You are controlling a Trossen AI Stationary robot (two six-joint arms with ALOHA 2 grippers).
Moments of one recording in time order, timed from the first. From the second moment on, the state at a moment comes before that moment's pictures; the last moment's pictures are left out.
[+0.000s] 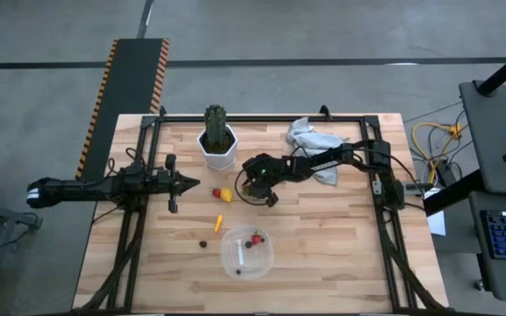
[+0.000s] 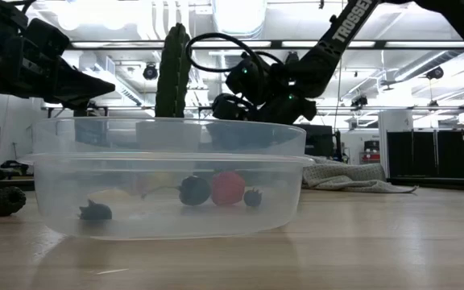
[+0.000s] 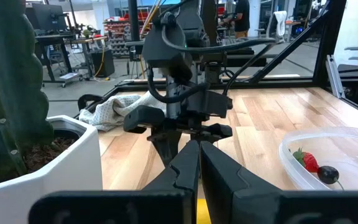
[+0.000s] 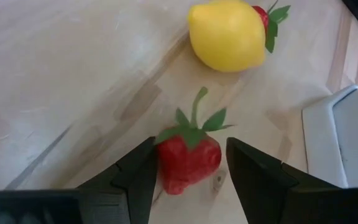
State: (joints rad) left arm 0.08 0.26 0.00 0.15 -0.03 0.06; right arm -0.17 2.08 1.17 0.13 -0.21 -0.87
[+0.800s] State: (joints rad) left arm 0.08 0.25 0.00 0.15 -0.03 0.06; right arm -0.17 2.07 1.17 0.13 -0.15 -0.87
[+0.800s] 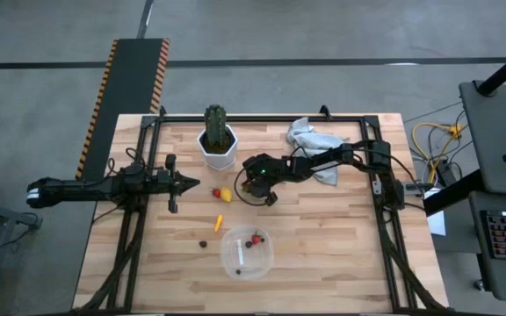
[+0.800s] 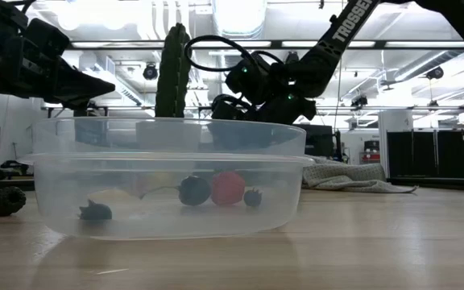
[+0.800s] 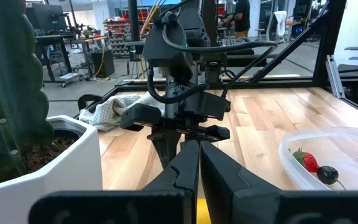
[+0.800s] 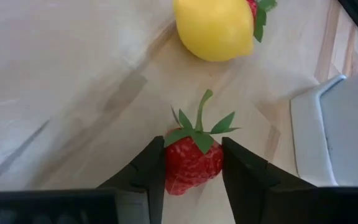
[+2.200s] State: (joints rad) left arm 0.08 0.25 0.00 0.15 -0.03 0.06; right arm 0.19 1.76 1.14 -0.05 -0.17 -0.37
